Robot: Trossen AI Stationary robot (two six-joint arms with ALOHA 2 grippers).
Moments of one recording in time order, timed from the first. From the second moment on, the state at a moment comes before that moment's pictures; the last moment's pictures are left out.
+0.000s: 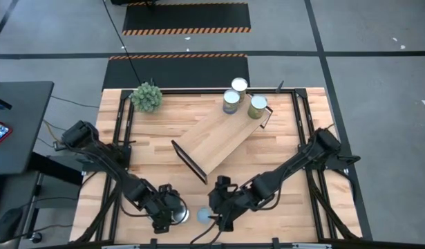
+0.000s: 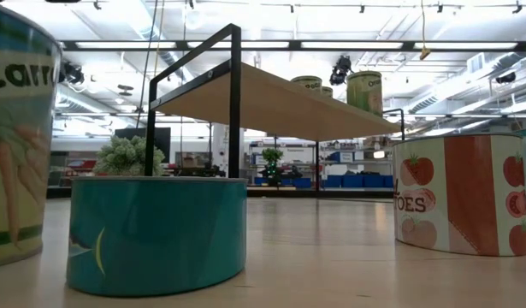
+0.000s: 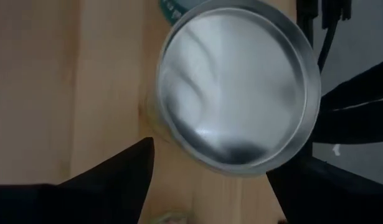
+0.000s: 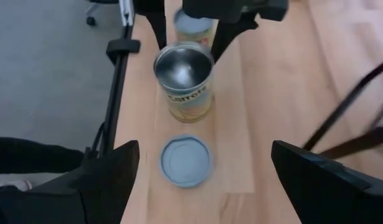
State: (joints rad) left arm -0.75 1.62 0.99 -0.41 -0.12 -0.81; right arm 0.56 1.96 1.68 -0.55 0.31 0.46
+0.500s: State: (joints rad) left arm -0.73 1.65 0.99 -0.35 -0.22 -0.81; right arm 0.57 2.14 1.68 -0.38 0.35 0.42
